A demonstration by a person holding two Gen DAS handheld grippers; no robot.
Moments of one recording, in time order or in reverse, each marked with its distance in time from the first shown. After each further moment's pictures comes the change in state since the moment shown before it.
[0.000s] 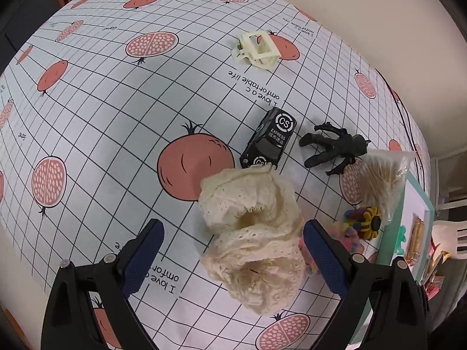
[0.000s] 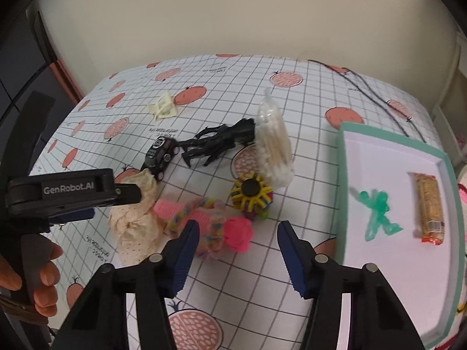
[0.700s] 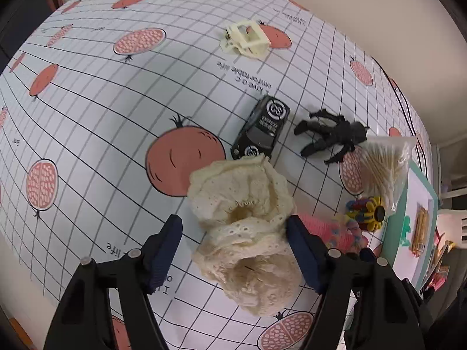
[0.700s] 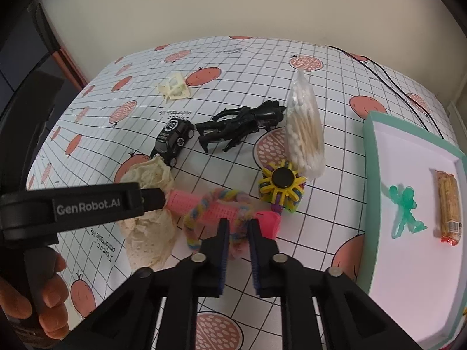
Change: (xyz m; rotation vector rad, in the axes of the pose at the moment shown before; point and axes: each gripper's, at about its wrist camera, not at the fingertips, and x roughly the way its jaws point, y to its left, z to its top) left arm 0.015 -0.010 -0.003 0.044 0.027 -0.003; right arm 0.023 0.015 0.002 -0.012 0.076 0.022
